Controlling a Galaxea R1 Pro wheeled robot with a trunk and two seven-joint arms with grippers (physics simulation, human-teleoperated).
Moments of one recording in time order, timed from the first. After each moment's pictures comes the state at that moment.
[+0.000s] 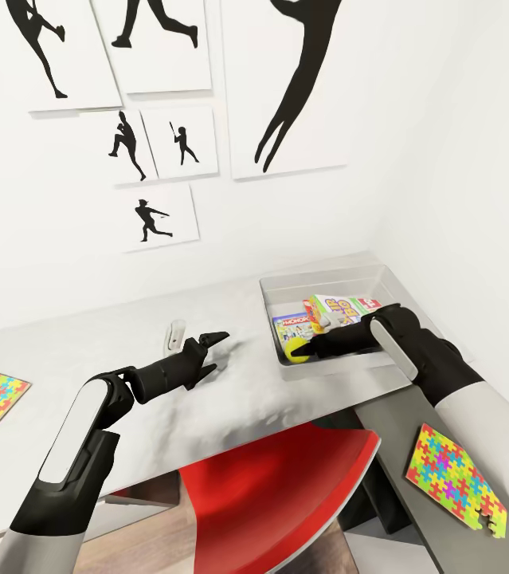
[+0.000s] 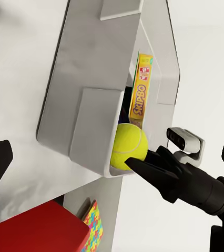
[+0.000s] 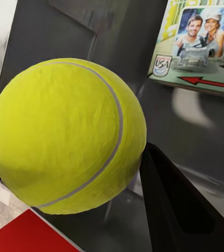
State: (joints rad) left arm -0.53 0.03 -0.11 -1.60 1.65 0.73 0.55; right arm -1.05 -0.28 0.50 -1.00 -0.46 1.04 0.60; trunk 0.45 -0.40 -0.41
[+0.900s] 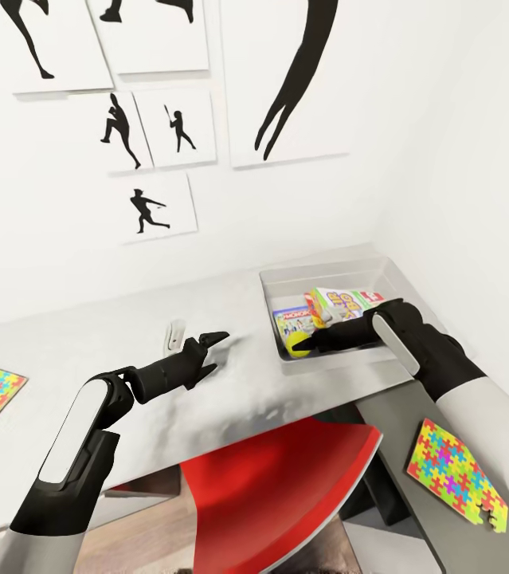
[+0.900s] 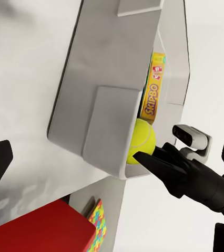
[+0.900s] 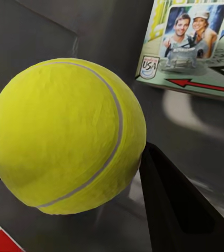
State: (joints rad) left arm -0.53 0.03 -0.11 -1.60 1.65 0.73 0.55; right arm -1.07 -0.28 0.49 -1.00 -0.46 1.04 0.60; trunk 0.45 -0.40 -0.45
